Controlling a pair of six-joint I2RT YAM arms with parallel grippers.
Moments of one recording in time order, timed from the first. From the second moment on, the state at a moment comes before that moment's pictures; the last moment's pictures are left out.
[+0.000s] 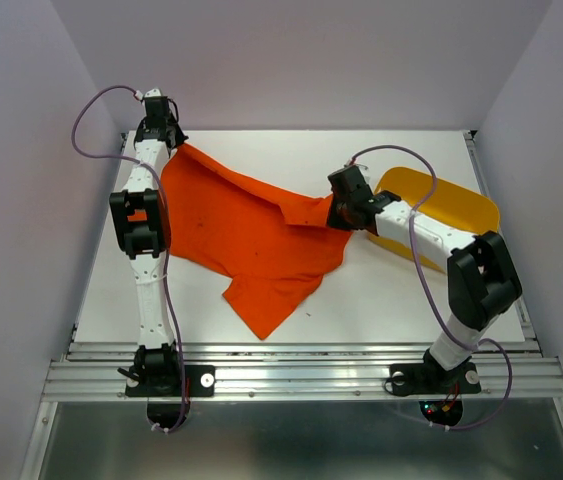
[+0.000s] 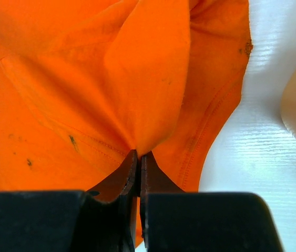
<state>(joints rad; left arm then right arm) 0.06 2.50 2.32 -0.40 -0.07 -0.38 0.55 1.71 1.26 -0.43 0.23 0.67</state>
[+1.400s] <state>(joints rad) 0.11 2.49 2.23 -0.61 -0.13 -0.39 0.71 1.60 1.06 -0.35 0.30 0.81</state>
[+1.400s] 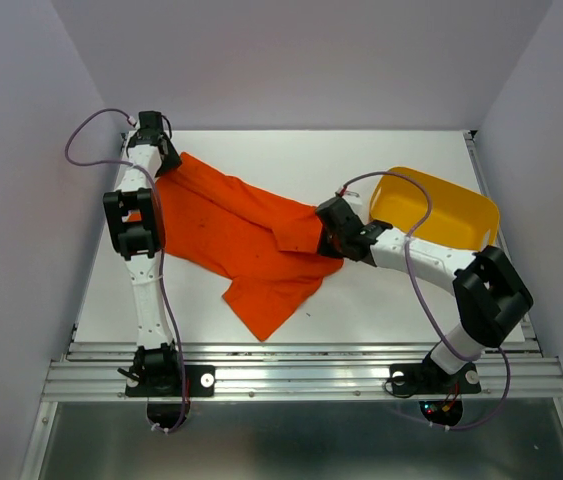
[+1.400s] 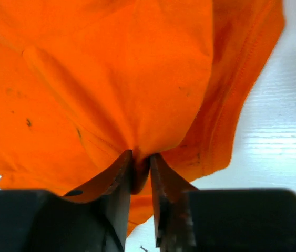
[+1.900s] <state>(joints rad) 0.05 2.24 2.08 -0.60 -0.15 -0.42 0.69 1.64 1.06 -0.38 0.34 0.82</state>
